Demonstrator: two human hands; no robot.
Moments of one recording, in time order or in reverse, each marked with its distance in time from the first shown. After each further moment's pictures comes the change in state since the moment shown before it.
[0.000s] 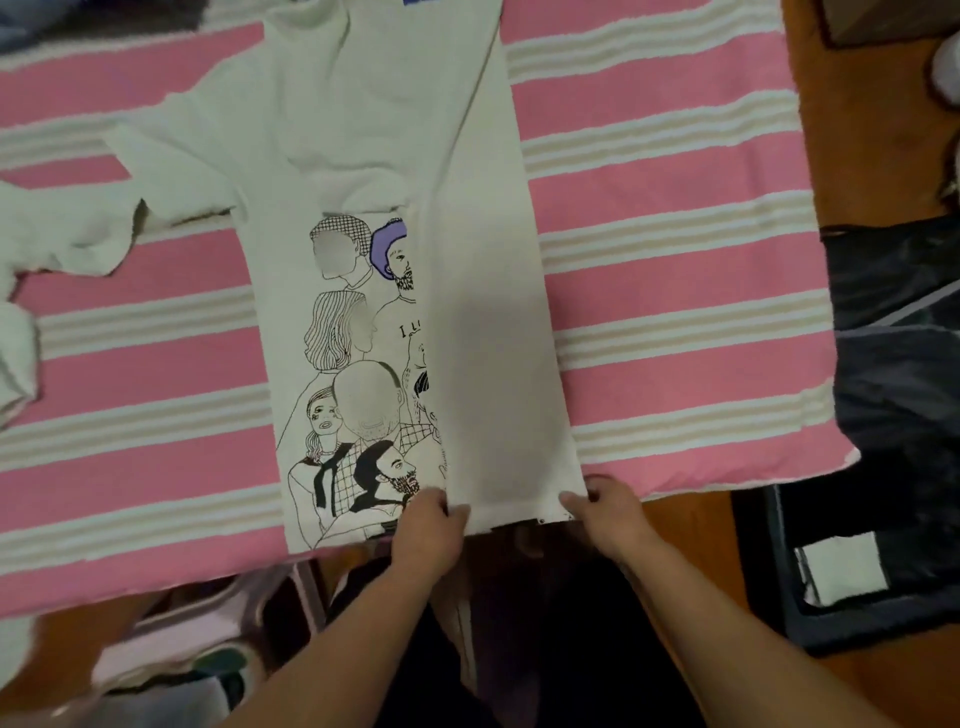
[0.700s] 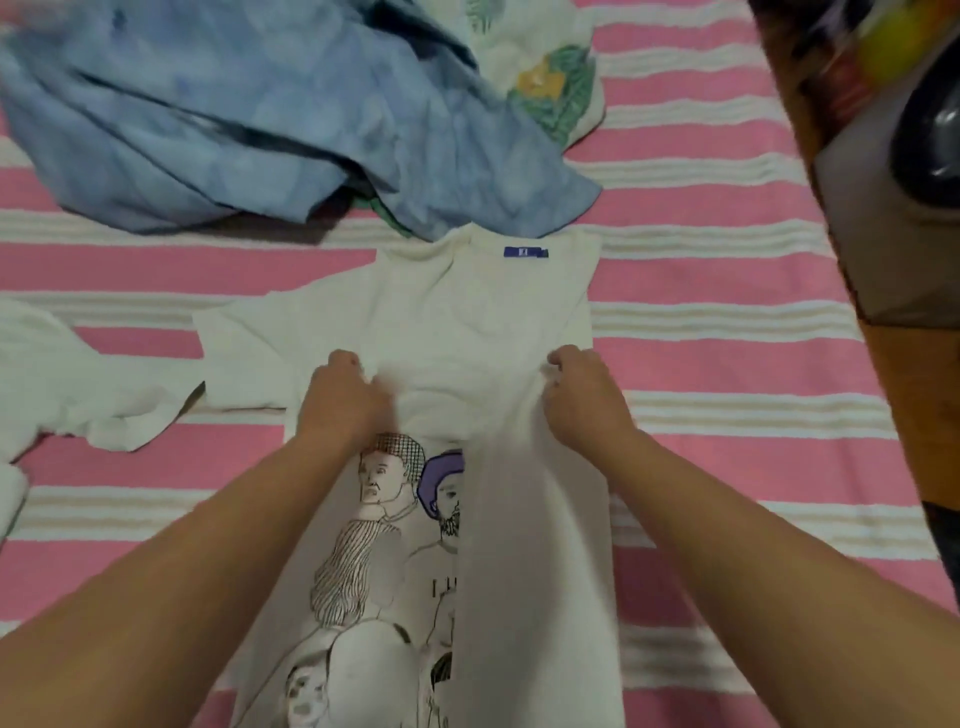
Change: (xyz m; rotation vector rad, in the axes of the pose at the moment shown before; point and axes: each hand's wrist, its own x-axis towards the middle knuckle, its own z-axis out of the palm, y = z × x) left_hand 0.190 0.162 -0.299 -0.219 0.554 0.197; right_hand 0.117 -0.396 -0.074 -0.453 0.387 -0.732
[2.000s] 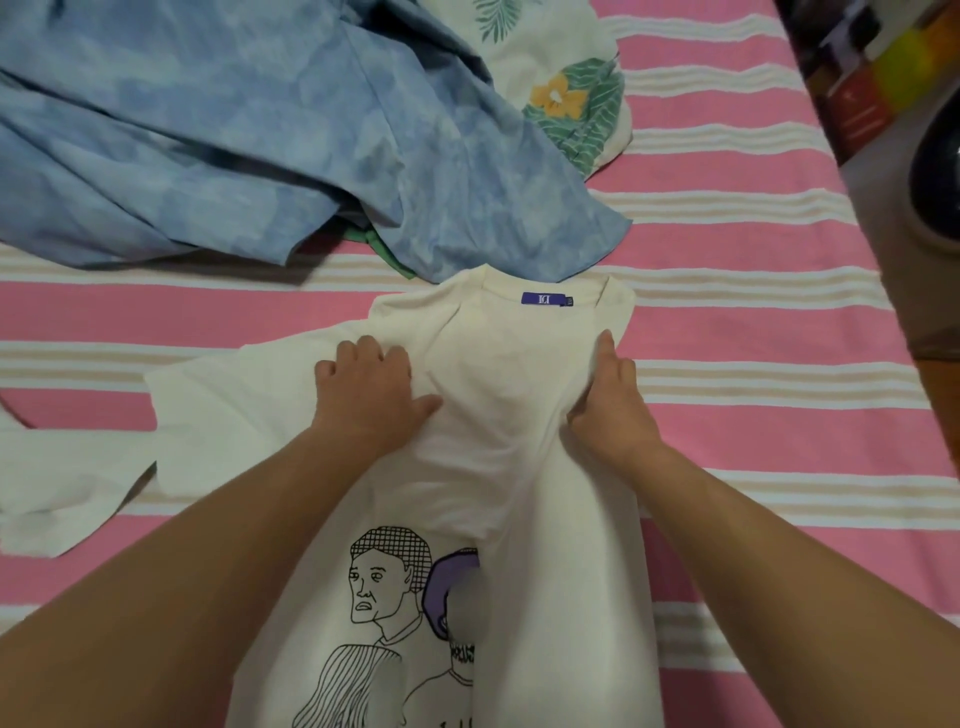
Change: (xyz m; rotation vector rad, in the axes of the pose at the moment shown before) left_hand 0.104 0.044 0.014 0.687 0.007 0.357; right_hand 0.109 0.021 0.020 -0.013 0.044 0.070
